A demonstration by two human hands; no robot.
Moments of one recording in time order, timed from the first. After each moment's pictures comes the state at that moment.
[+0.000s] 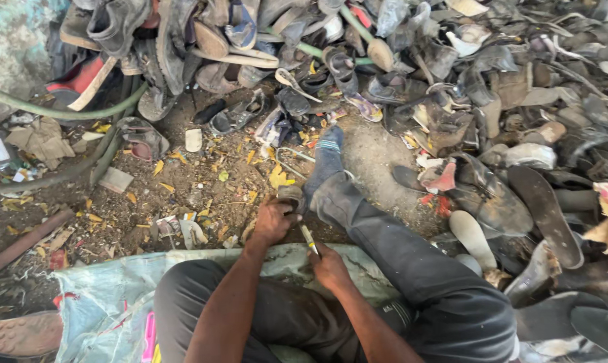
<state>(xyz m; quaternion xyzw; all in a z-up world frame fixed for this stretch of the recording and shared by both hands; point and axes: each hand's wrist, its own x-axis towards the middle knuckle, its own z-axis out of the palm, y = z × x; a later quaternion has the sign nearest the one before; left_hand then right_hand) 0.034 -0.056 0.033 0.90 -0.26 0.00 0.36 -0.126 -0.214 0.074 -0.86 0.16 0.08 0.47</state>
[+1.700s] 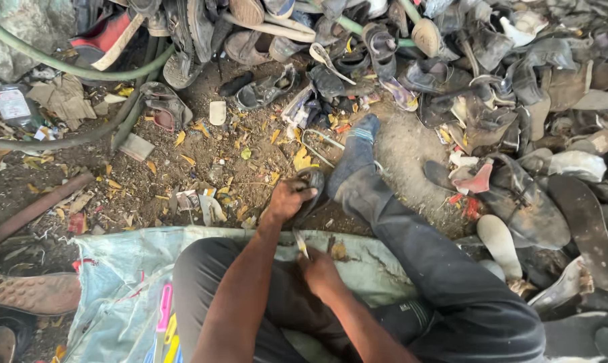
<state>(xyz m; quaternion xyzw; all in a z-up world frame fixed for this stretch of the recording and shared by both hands) 0.045 -0.040 0.038 0.75 -0.01 -0.23 0.62 -0.153 -0.141 0.059 -0.84 0.18 0.17 0.48</state>
